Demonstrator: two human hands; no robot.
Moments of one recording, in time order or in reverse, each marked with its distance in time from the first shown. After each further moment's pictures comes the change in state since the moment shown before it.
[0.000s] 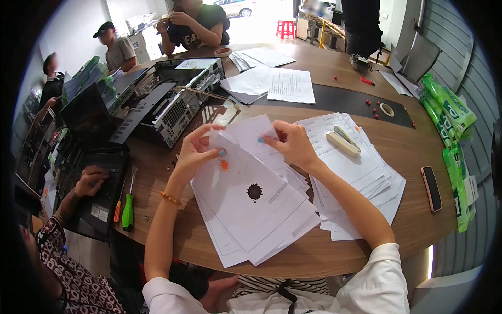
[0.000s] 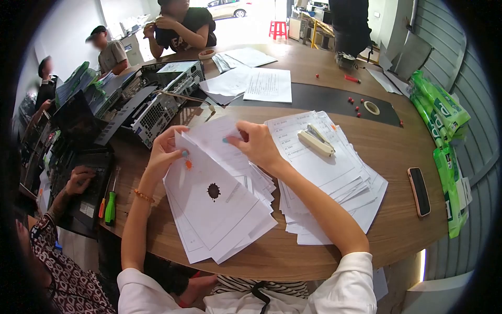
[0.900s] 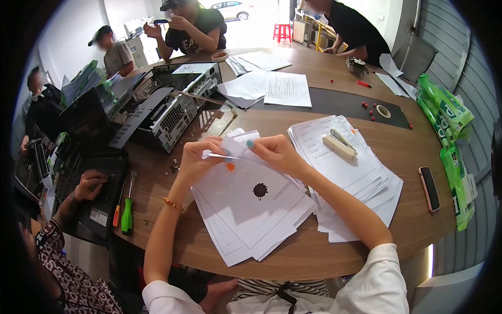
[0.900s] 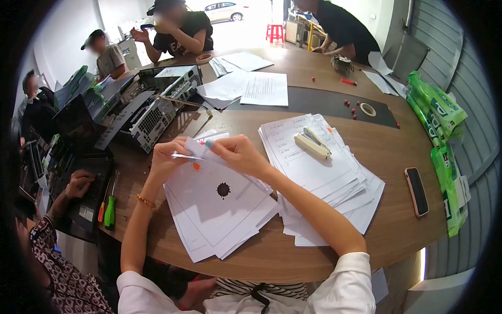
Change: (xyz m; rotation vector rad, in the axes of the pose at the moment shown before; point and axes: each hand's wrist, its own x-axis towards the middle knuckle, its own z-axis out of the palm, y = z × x) left_hand 0.008 -0.023 -0.008 0.477 -0.019 0.454; right_hand -0.004 -0.015 0.009 0.587 -0.296 0.063
